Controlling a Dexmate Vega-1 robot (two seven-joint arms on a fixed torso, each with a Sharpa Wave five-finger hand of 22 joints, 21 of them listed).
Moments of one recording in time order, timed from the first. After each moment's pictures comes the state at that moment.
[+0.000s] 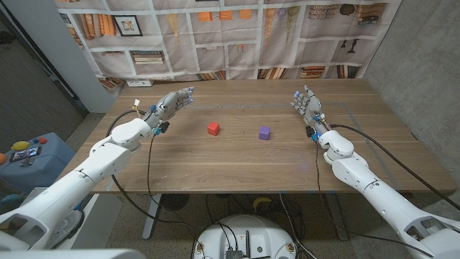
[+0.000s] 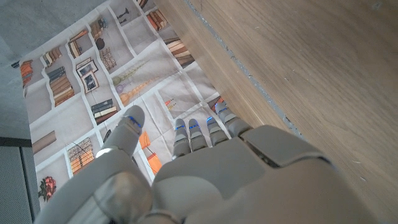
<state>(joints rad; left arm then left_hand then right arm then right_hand) 0.89 0.82 0.34 -1.57 -0.55 -0.12 -0.11 0.22 0.07 0.75 -0.19 0.20 0.13 -0.08 0.20 0.17 0.08 -0.11 0.20 0.17 0.02 -0.03 0.18 0.16 0.13 -0.04 0.19 0.16 -0.85 -0.51 -0.38 -1.31 0.62 0.32 0.03 0.01 0.07 0.37 0.00 0.20 0.09 0.04 0.18 0.17 0.14 0.04 0.19 0.20 -0.01 0.01 0.20 0.38 0.21 0.01 0.18 0.17</state>
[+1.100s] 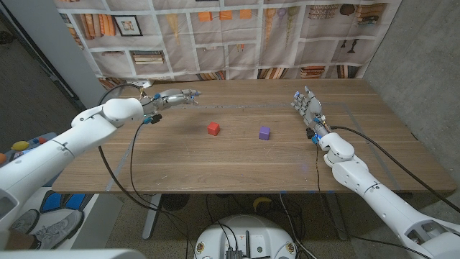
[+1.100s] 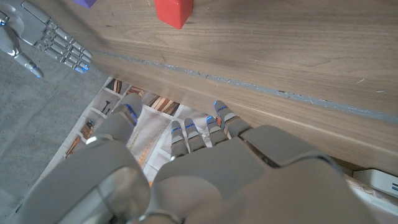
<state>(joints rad) 0.69 1.00 0.48 -1.64 -0.20 0.00 -0.31 0.38 -0.01 0.78 -0.20 0.21 0.12 -0.15 0.20 0.18 0.09 -0.17 0.20 0.18 0.00 -0.03 0.17 0.17 0.14 -0.04 0.18 0.16 -0.88 -0.51 -0.38 -1.32 0.62 0.36 0.02 0.03 0.07 0.37 0.00 0.20 0.10 0.04 0.18 0.17 0.14 0.04 0.19 0.19 -0.01 0.01 0.20 0.38 0.21 0.00 0.19 0.17</state>
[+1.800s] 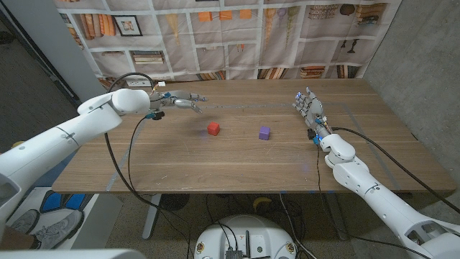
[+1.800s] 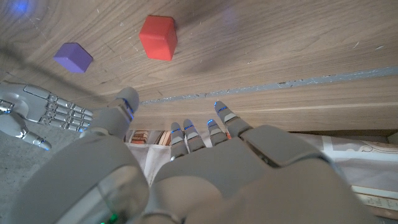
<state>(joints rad) 0.59 1.03 0.58 -1.72 0.06 0.06 -0.43 0.45 -0.06 0.79 -0.20 0.21 0.10 -0.16 0.20 0.18 0.09 -0.19 0.20 0.18 -0.04 -0.04 0.17 0.17 0.11 -0.04 0.18 0.16 -0.88 -0.50 -0.37 -1.30 0.62 0.37 0.03 0.04 0.08 0.37 0.00 0.20 0.10 0.03 0.18 0.17 0.14 0.04 0.19 0.19 -0.01 0.01 0.20 0.38 0.21 0.00 0.19 0.17</state>
